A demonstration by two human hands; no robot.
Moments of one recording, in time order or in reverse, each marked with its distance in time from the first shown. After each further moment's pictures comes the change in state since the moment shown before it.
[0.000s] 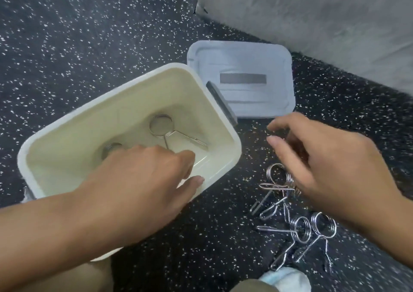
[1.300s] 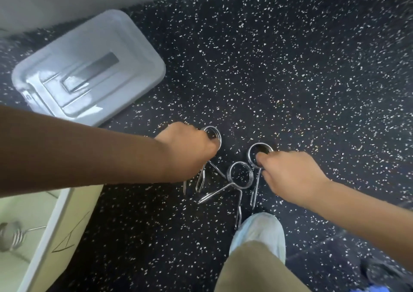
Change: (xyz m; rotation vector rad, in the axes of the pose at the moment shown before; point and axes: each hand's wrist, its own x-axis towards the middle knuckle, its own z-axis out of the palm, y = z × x) left_hand 0.161 0.197 0.115 0.734 -0.398 0.870; right_hand -0.199 0.144 0.138 -0.023 -0.525 0.498
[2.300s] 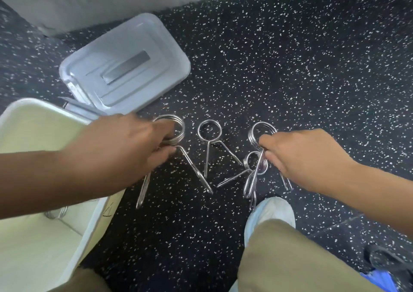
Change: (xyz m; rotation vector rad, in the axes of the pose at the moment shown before) left_hand -0.156 -0.027 -0.020 -0.338 0.329 -0.267; right_hand -0.035 -0.039 -0.081 -0.113 0.100 -0.133
